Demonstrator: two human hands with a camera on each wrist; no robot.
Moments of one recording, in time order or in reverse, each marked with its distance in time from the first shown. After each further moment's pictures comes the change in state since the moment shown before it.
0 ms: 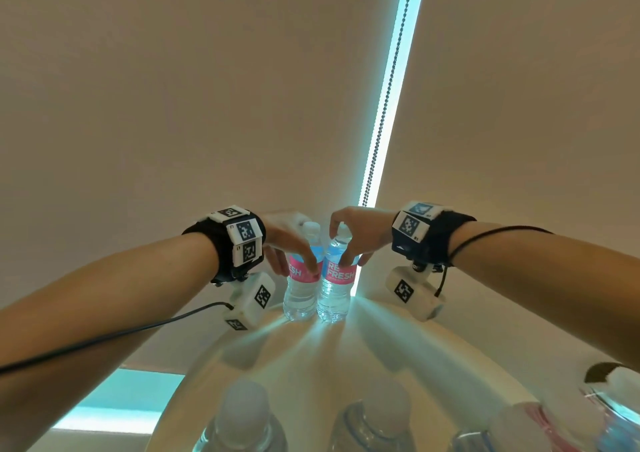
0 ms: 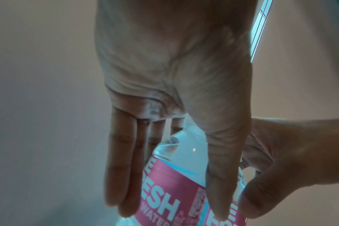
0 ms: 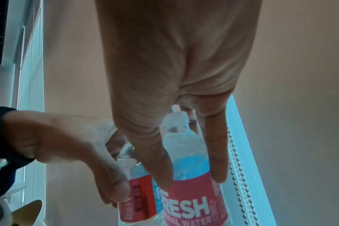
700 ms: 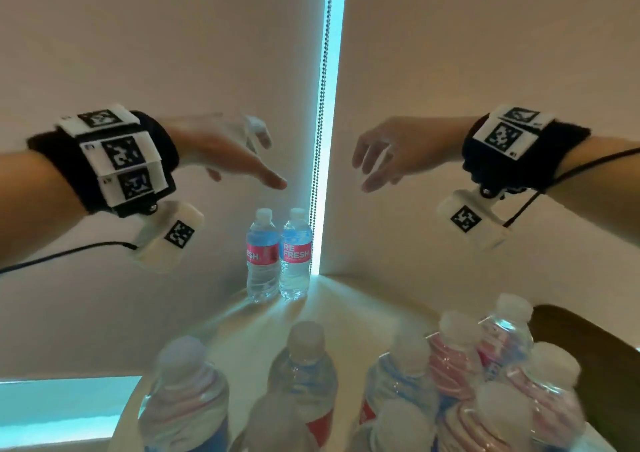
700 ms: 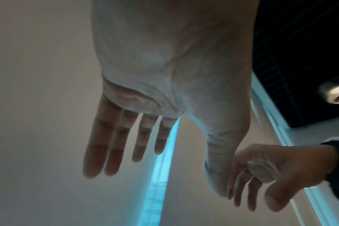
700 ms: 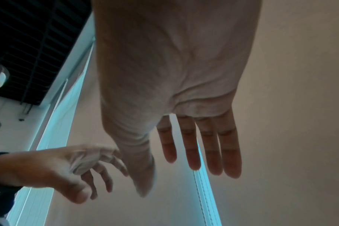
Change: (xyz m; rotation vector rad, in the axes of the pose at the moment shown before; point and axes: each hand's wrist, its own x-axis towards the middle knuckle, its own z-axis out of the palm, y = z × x) left_hand -0.102 0.062 -0.061 0.150 0.394 0.223; right_hand -0.148 0.033 -0.101 -0.083 0.209 -0.040
